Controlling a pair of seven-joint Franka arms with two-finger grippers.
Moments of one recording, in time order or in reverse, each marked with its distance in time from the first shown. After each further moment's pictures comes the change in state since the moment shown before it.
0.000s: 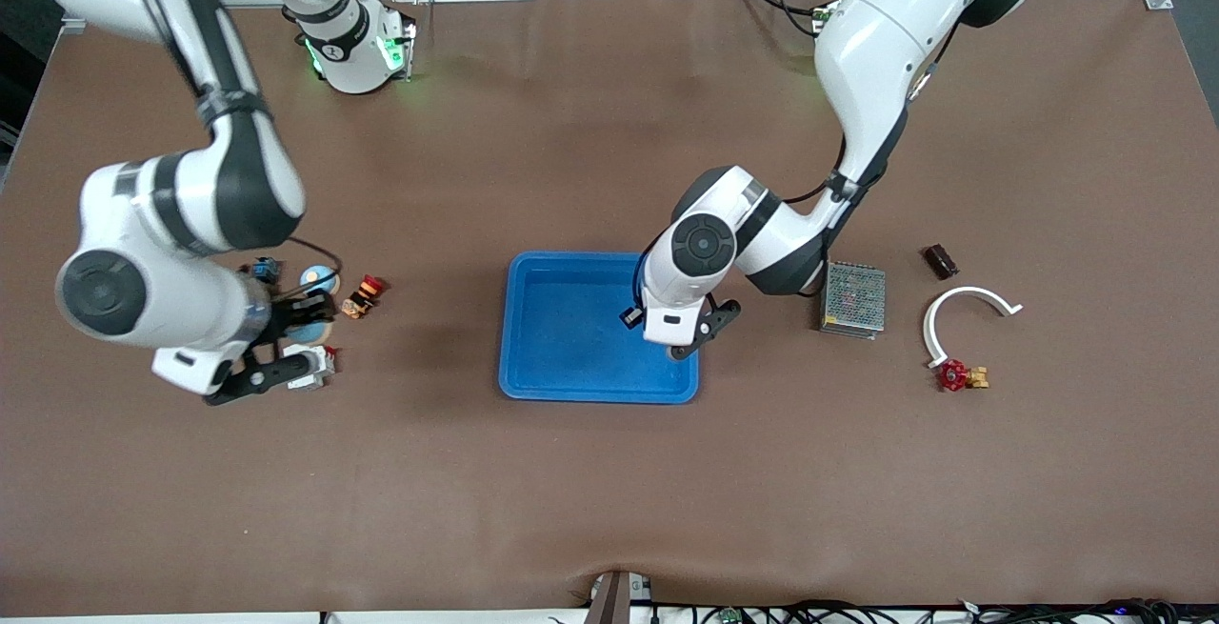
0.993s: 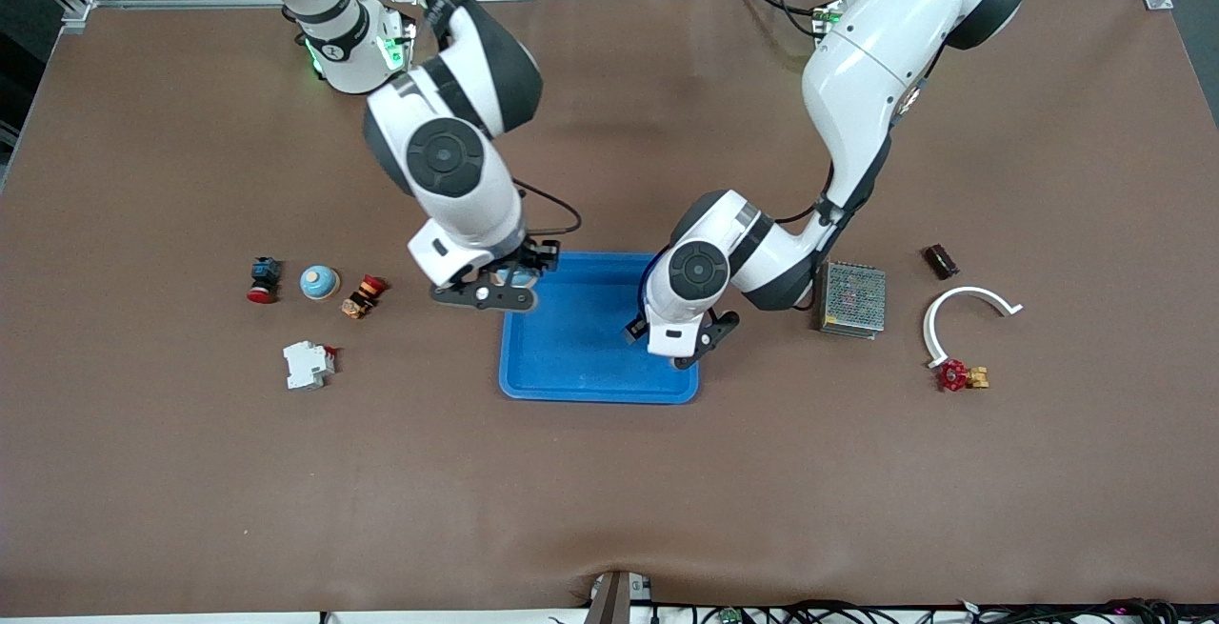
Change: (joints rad) left arm -0.005 0.057 0.037 0.038 0.000 0.018 -0.001; right arm 0.396 0.040 0.000 -0.038 0.070 0.207 0.751
